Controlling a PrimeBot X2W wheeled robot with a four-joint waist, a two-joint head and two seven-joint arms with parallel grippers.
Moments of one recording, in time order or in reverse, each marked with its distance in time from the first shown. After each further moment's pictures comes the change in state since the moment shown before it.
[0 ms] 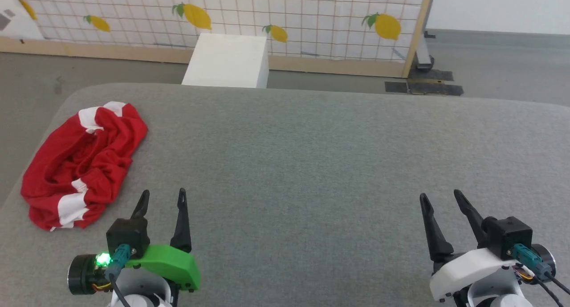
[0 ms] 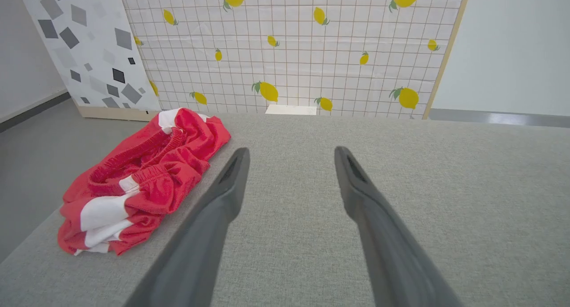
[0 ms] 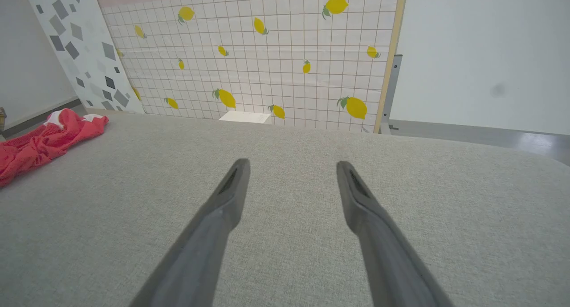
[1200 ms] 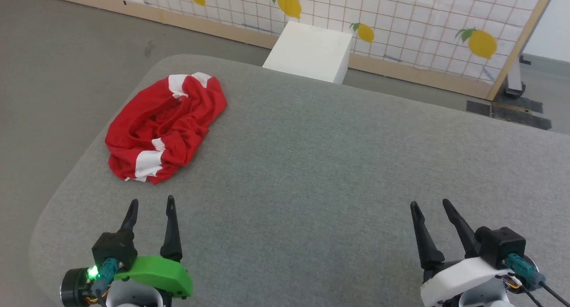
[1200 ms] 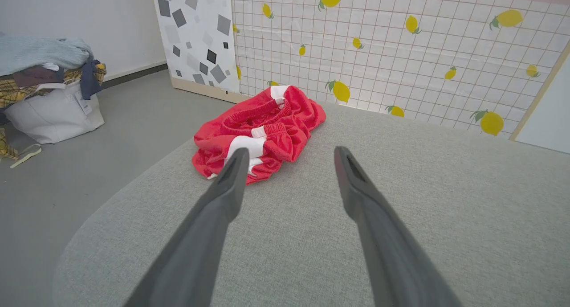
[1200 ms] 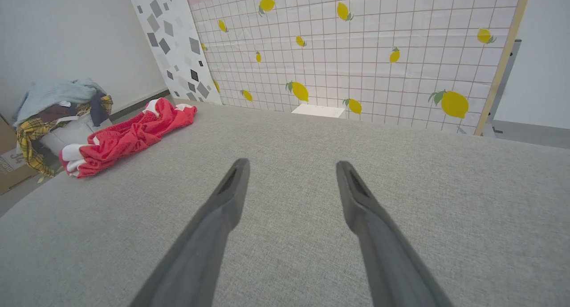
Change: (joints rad) left arm 0.023 0.000 0.033 0.034 -0.049 0.000 -0.078; right arm 0.000 0.000 0.041 0.082 0.092 0.000 -0.079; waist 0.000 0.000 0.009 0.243
